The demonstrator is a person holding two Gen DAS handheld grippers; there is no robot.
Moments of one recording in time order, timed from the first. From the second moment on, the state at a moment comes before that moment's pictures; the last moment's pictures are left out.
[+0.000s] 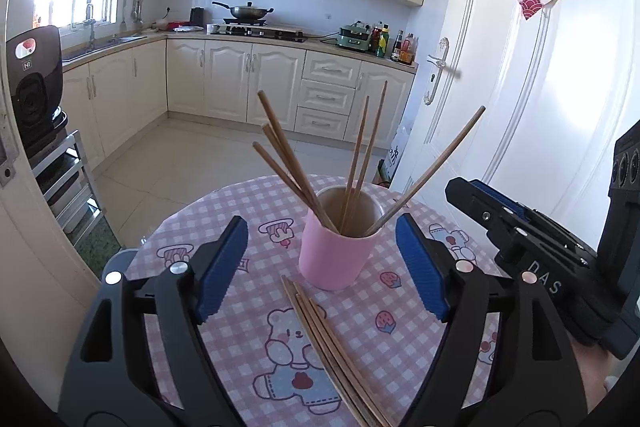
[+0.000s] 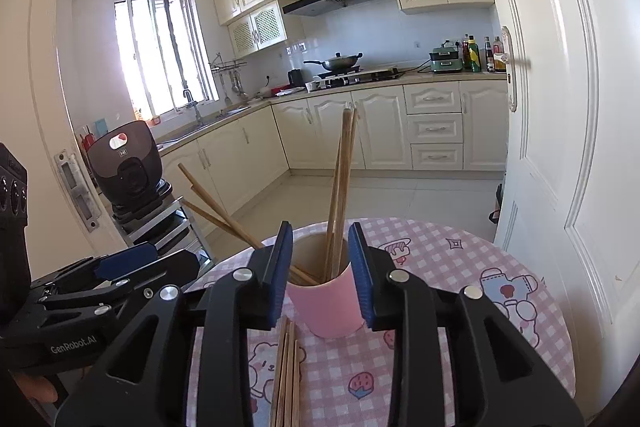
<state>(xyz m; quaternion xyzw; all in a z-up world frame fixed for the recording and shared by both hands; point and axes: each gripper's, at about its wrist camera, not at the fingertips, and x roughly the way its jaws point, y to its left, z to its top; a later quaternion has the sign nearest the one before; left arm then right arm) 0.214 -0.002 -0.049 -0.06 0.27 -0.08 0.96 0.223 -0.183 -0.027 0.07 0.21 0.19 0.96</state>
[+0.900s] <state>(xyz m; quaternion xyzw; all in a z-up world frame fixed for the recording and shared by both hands) 0.162 0.034 -0.169 -0.06 0.42 -0.03 0.90 0.197 -0.130 -0.166 -0.07 0.43 0.19 0.88</state>
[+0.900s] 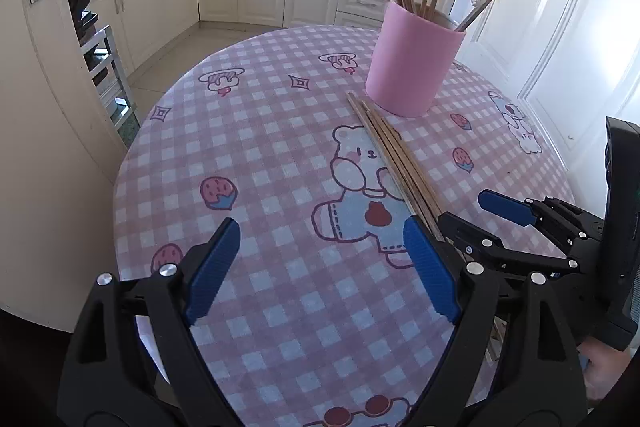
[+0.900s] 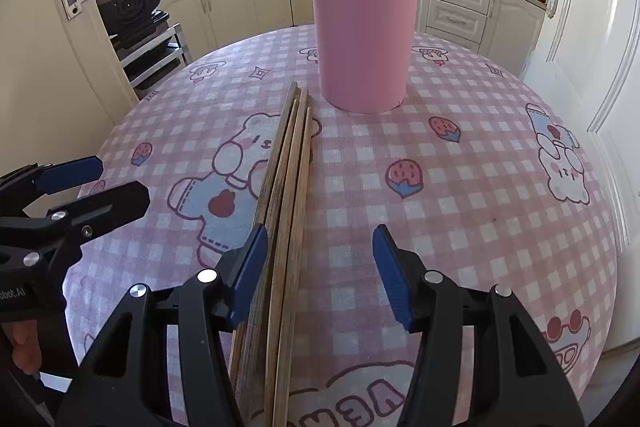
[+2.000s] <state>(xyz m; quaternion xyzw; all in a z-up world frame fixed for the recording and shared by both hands) 0.202 0.017 -0.188 -0.07 0.45 -0.03 0.89 0.208 -0.167 -0.160 -0.01 0.43 0.24 0.87</state>
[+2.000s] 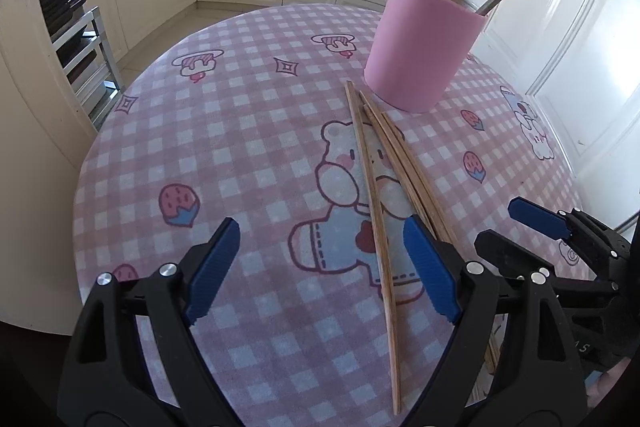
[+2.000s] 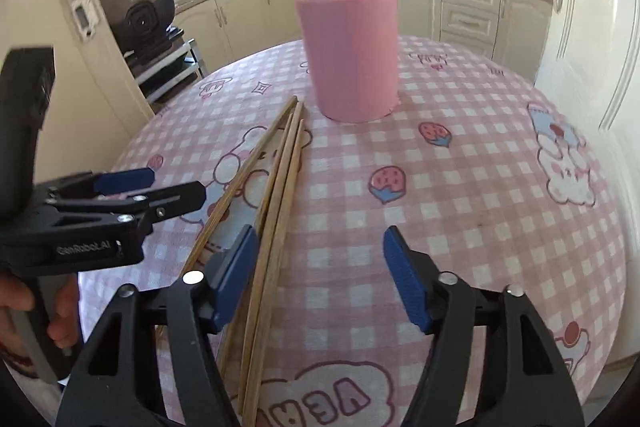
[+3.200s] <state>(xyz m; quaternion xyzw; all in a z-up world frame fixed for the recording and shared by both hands) 0.295 0.019 -0.199 0.00 0.49 -0.01 0.87 0.291 -0.100 -0.167 -0.10 0.50 0.24 0.83</state>
